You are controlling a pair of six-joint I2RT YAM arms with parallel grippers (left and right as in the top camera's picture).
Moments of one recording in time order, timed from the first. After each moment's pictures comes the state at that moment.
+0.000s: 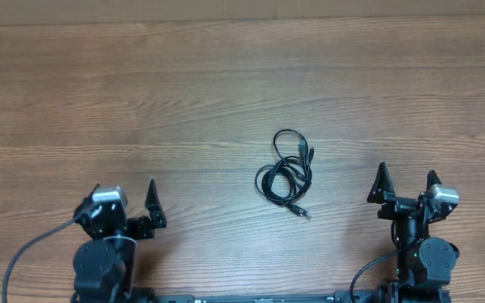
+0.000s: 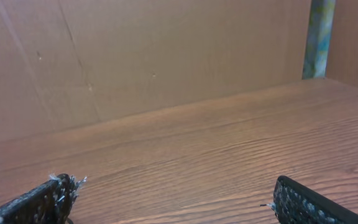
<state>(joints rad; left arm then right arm) -0.09 0.15 0.39 -0.50 -0.15 -0.12 -0.10 0.01 0.02 -0.03 0.01 0.17</state>
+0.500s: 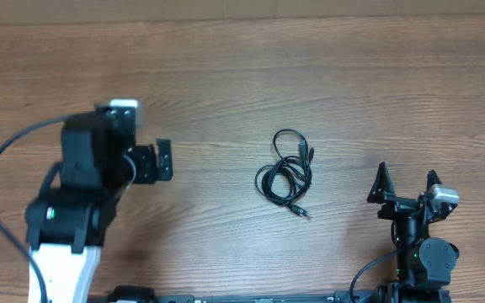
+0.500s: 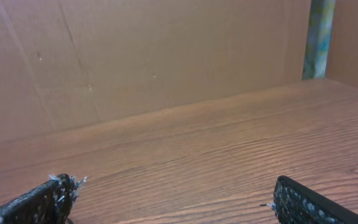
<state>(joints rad) -0.10 1.03 1.17 -0.95 0.03 -0.07 -0.10 0.01 0.02 -0.03 0.01 0.17</state>
